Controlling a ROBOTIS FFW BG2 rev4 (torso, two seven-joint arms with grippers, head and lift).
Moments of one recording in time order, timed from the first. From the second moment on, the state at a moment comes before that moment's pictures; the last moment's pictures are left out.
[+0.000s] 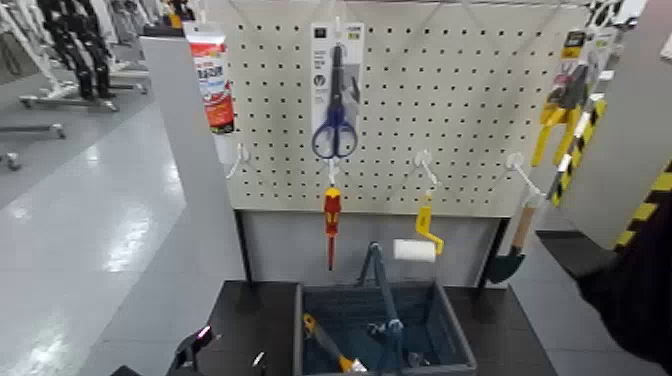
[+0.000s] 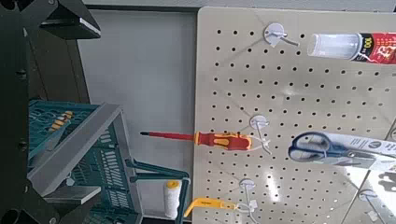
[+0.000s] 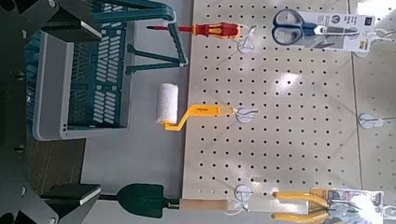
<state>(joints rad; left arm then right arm) 0.30 0.08 0.01 -1.63 0.17 -0.25 -0.50 0.62 -0.06 0.03 -1.80 0.01 -0.45 0.06</state>
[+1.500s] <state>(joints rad) 0.29 0.08 0.01 -1.62 0.17 -0.23 -0.50 0.53 -0.06 -0.14 -1.91 -0.05 -0.27 0.15</state>
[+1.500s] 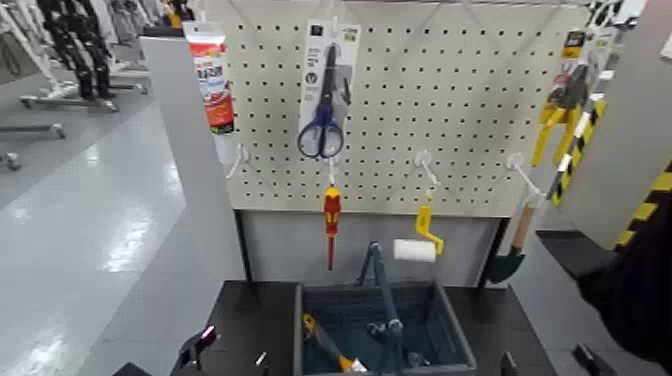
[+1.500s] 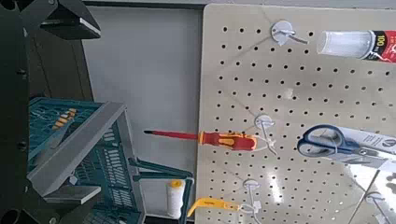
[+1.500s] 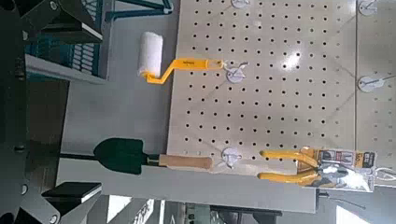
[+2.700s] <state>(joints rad) 0.27 0.08 0.00 -1.61 0.17 -0.23 -0.50 0.15 -0.14 -0.41 -1.90 -0.22 0.08 0.50</state>
